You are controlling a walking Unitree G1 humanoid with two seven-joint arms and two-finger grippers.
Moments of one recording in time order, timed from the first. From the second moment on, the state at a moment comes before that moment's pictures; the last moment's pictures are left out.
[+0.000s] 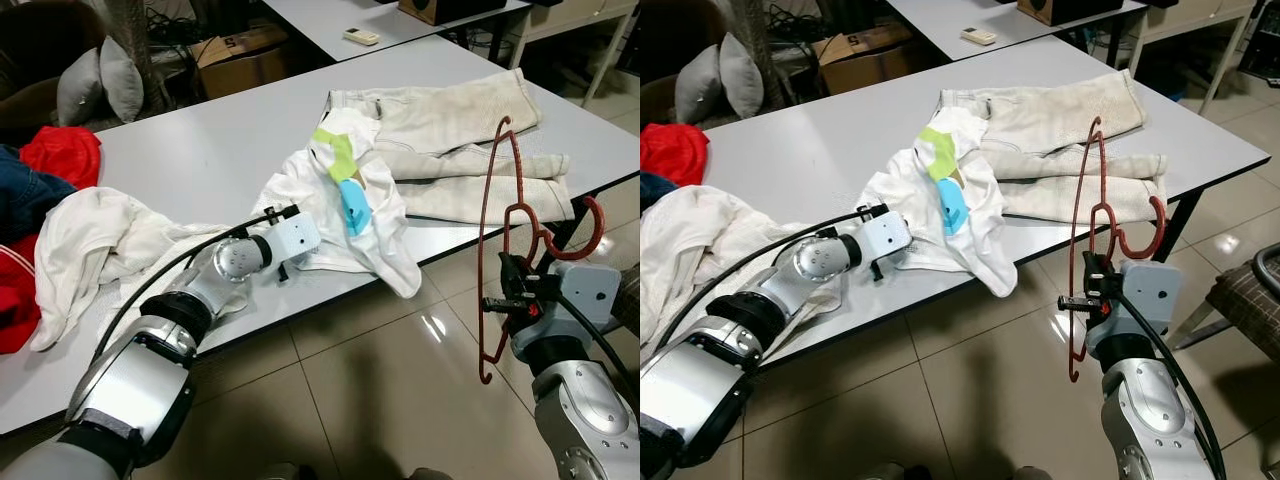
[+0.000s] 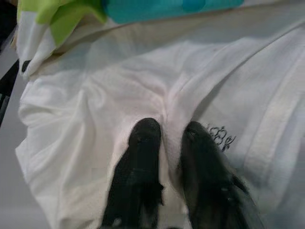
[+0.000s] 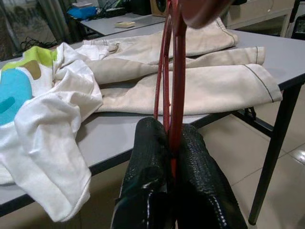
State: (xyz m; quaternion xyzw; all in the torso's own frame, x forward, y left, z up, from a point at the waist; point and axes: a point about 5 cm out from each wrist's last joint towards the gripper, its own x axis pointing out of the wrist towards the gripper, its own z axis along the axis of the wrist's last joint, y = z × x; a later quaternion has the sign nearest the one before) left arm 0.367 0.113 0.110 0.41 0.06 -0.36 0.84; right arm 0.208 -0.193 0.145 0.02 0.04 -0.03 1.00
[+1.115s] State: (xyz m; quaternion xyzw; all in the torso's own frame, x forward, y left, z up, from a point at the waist) left arm 0.389 0.100 0.197 0.16 -0.05 -0.36 0.92; right arm 0.143 -0.167 0.148 0.09 0.17 0.32 0.93
